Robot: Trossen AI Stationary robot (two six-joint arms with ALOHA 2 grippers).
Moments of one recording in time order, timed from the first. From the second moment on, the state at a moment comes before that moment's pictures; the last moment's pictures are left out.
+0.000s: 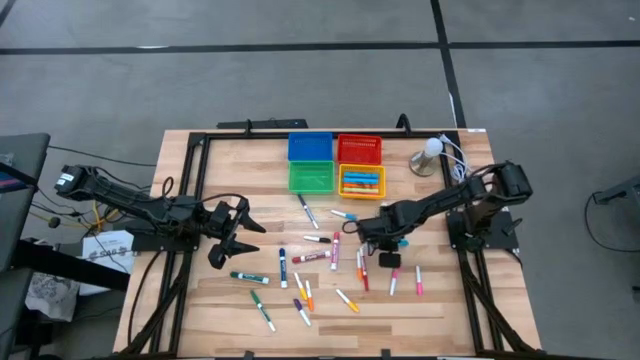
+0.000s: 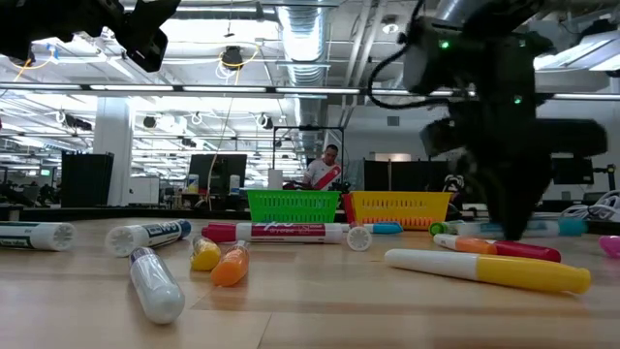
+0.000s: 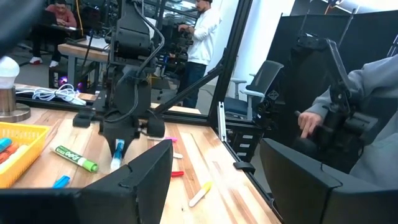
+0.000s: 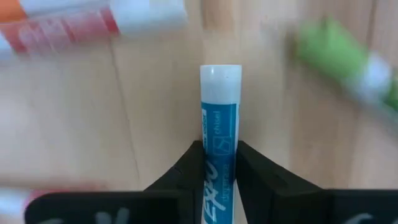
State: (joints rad) left arm -0.30 0.69 0.23 0.52 0.01 -0.20; right arm 0.15 1.67 0.90 -0.74 -0.03 0.18
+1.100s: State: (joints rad) left arm -0.30 0.69 0.23 0.52 0.01 -0.20; right arm -0.06 0.98 0.99 -0.06 -0.72 0.48
